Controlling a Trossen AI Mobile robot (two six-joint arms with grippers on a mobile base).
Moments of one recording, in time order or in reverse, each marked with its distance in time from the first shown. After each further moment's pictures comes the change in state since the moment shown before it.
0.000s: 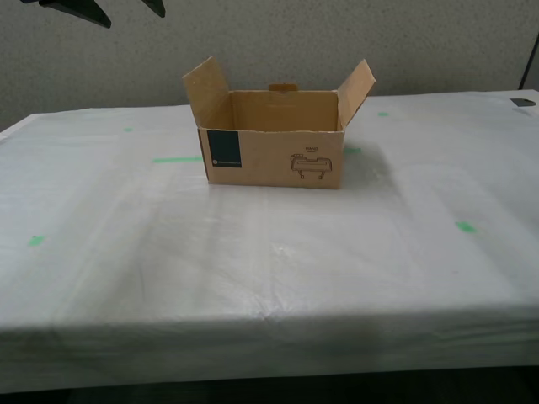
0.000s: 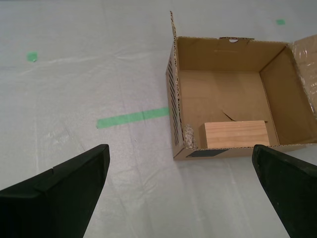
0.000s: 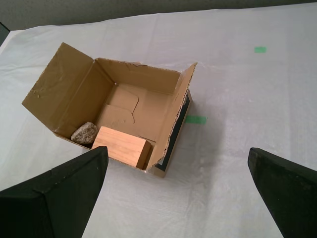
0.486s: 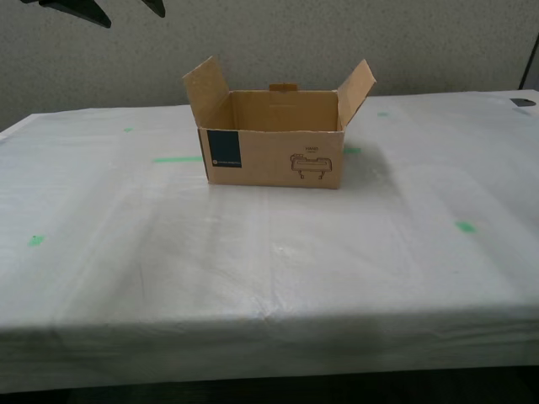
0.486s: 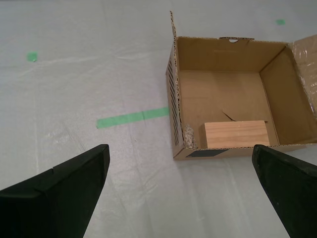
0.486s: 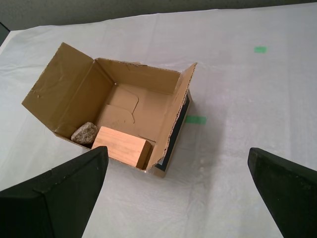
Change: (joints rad) arm 0 0.000 0.000 0.000 0.000 0.000 0.000; arm 1 0.000 0.000 0.000 0.000 0.000 0.000
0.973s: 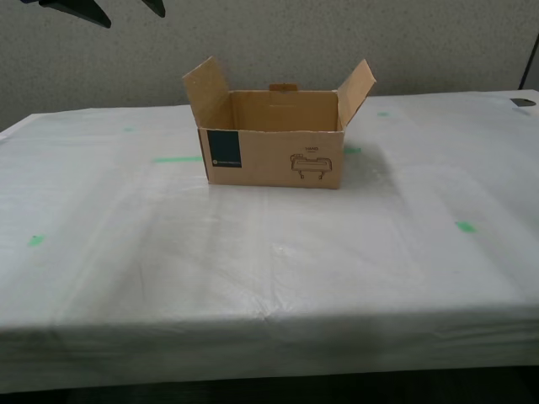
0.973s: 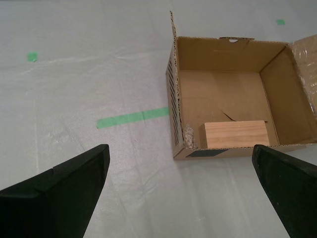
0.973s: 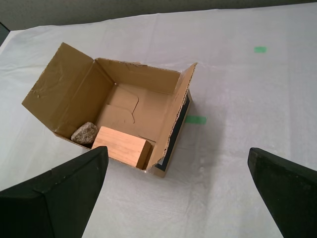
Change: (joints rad) arm 0 0.000 0.000 0.000 0.000 0.000 0.000; arm 1 0.000 0.000 0.000 0.000 0.000 0.000
